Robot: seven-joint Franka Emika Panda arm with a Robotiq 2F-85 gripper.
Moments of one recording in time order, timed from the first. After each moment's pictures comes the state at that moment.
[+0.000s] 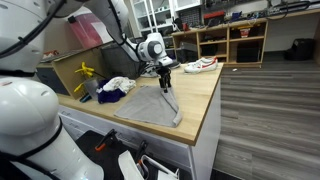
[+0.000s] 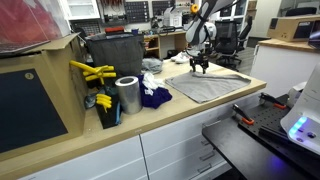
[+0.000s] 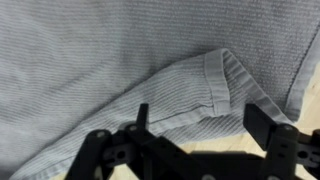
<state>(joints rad) 0.14 0.62 -0.17 -1.91 0.00 2.45 1.35</state>
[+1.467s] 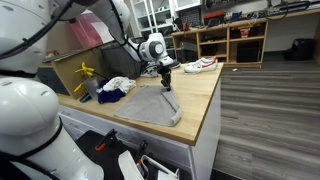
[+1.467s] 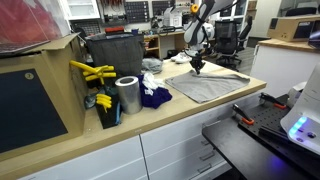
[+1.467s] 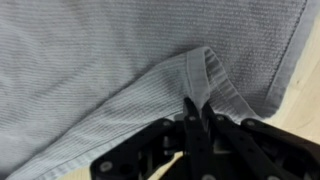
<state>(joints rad) 0.14 0.65 -0.17 -1.85 0.01 2.43 1.37</state>
